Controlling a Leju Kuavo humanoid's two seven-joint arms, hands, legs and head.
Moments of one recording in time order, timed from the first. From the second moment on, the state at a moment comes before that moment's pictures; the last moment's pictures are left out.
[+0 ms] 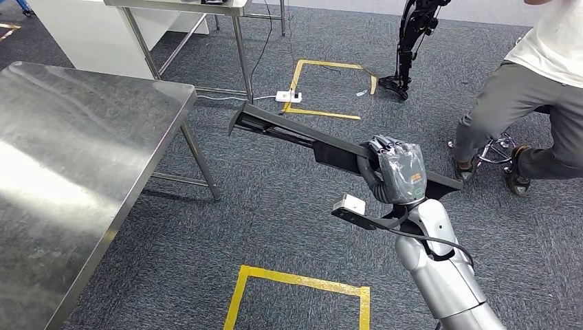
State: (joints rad) left arm -0.11 -0.13 0.30 -0.20 -0.26 0.36 -0.15; right arm -0.30 -0.26 0.30 -1.49 1.00 -0.46 -0.33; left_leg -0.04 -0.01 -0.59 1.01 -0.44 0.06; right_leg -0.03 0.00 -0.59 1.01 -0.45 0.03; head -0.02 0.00
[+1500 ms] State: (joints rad) left arm -0.10 -0.13 0.31 -0.20 -0.27 0.36 -0.15; right arm -0.30 -0.23 0.30 -1.49 1.03 -0.44 -0.33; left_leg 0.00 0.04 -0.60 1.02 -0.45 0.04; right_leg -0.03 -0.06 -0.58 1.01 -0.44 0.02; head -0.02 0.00
